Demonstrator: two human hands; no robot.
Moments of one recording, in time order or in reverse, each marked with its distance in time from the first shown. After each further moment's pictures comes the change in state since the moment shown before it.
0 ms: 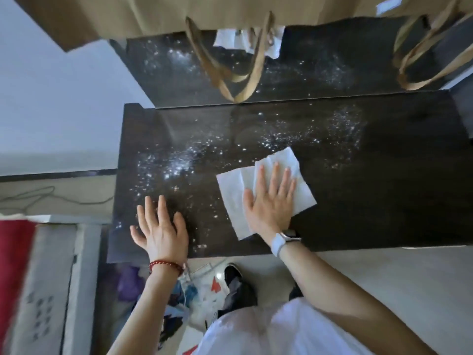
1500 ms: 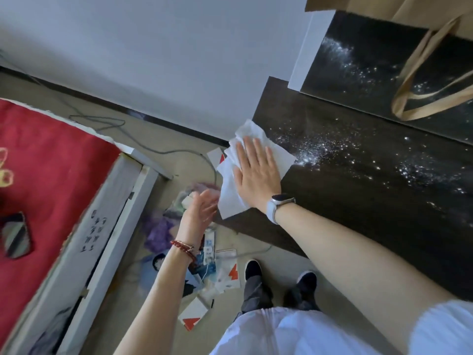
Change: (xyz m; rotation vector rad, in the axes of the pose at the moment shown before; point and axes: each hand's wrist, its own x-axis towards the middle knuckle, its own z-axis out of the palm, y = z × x) left_hand 0.039 -0.147 -0.065 -1.282 -0.276 -0.519; right_hand -0.001 -0.242 0.051 -0.234 -0.132 -0.748
